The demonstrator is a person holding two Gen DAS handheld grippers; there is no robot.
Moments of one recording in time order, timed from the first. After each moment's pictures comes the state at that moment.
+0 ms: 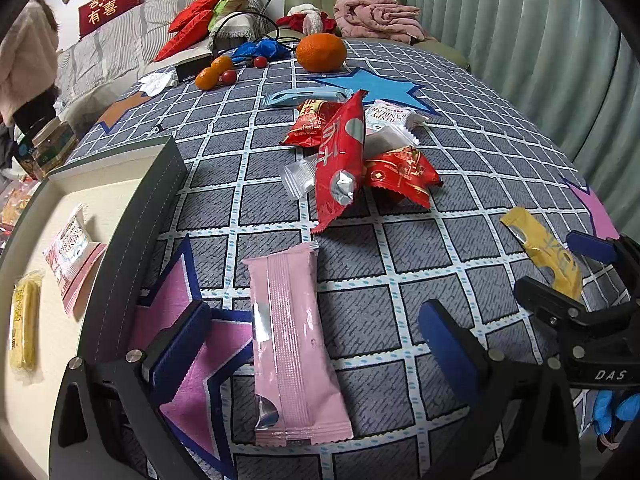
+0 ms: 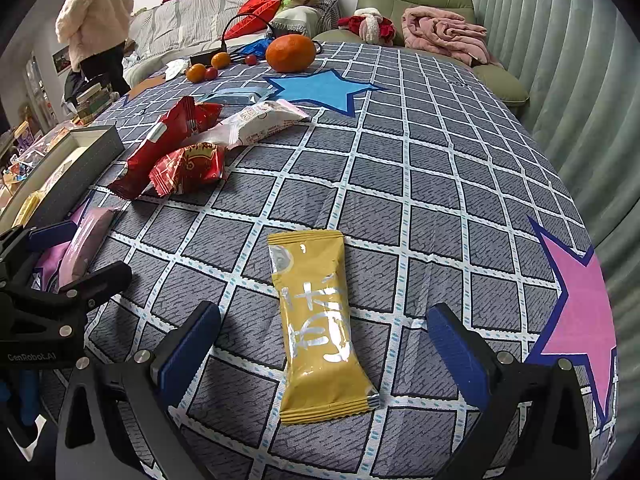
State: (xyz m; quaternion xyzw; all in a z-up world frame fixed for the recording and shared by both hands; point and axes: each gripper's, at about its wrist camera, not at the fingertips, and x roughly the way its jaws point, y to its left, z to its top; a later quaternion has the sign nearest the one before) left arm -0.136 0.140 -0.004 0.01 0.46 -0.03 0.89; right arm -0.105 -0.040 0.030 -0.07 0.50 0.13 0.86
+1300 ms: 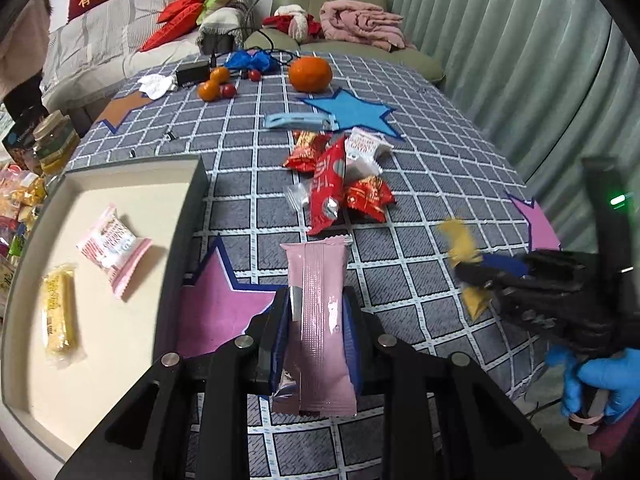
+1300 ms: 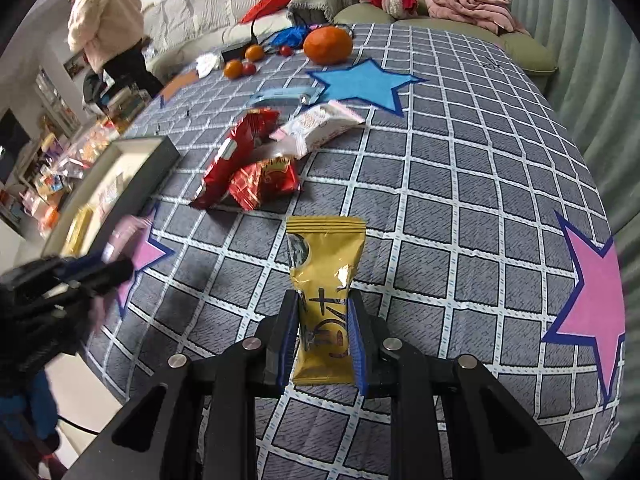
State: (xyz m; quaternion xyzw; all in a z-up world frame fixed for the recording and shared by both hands) left arm -0.165 0.169 0.065 -0.03 0.48 -0.08 0.88; right arm -0.096 -0.010 0.062 -0.04 0.57 0.17 0.80
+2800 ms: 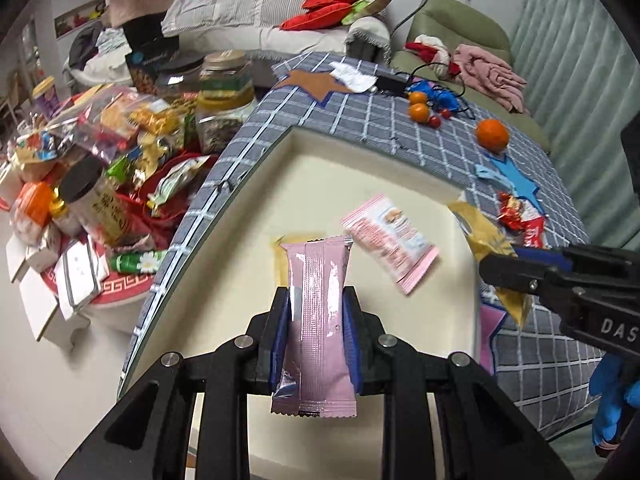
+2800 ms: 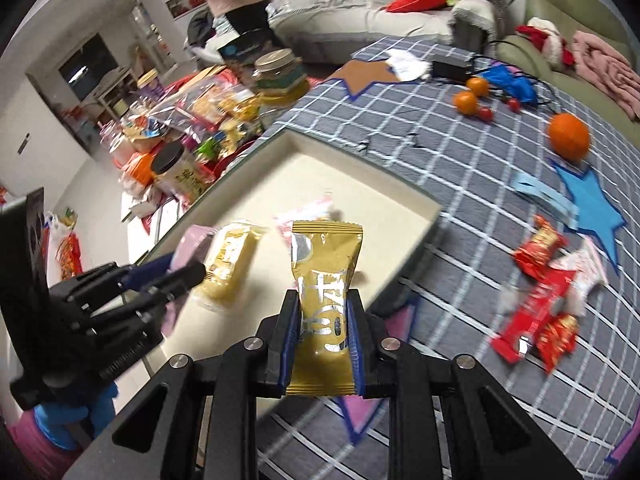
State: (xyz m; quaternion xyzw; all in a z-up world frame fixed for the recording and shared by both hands) left arm -0.202 0.372 0.058 -0.13 0.46 0.09 0.87; right arm -0.089 0.235 0.106 -0.08 0.55 0.36 0.75
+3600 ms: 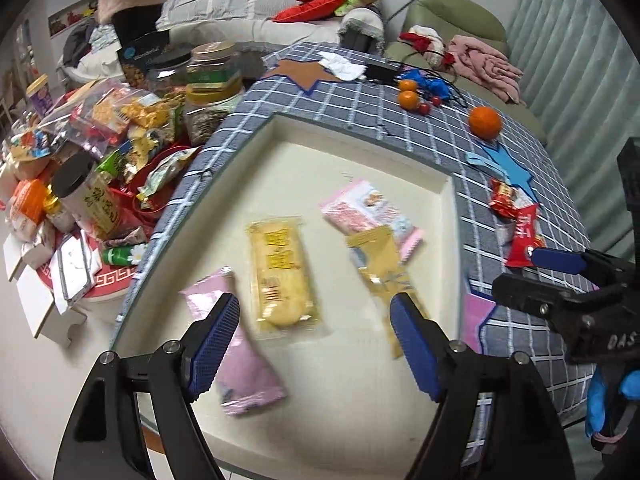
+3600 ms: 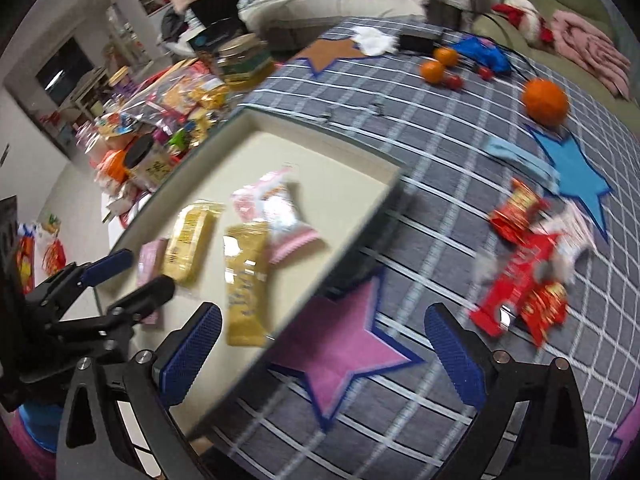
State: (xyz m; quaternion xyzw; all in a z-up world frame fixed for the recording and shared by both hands) left arm -0.197 0.350 0.058 -0.12 0.48 0.08 0.87; right arm -0.076 0.185 0.088 -0.07 0.57 0.30 0.76
